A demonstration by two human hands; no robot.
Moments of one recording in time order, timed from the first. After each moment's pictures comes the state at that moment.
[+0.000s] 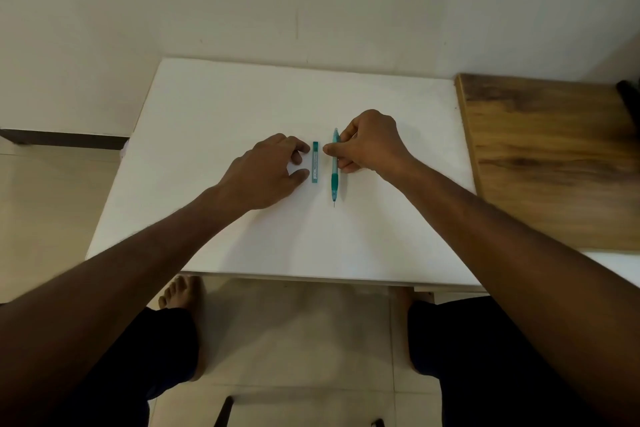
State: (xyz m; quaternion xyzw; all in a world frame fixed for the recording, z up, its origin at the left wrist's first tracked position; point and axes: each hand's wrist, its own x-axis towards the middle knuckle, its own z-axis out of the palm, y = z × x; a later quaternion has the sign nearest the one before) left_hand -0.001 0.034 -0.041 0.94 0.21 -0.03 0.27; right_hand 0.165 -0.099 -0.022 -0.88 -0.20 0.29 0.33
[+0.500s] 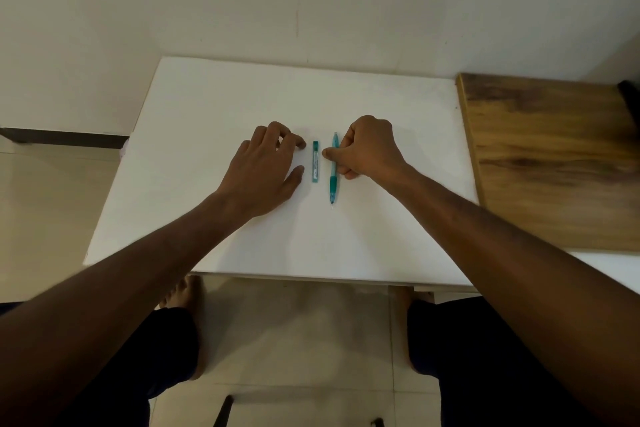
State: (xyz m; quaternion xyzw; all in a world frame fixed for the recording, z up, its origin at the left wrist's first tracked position) left_hand -0.009 0.026 -0.044 0.98 0.17 0.03 0.13; right_hand 0.157 -0.095 -0.033 -0.91 -0.23 0.26 0.24
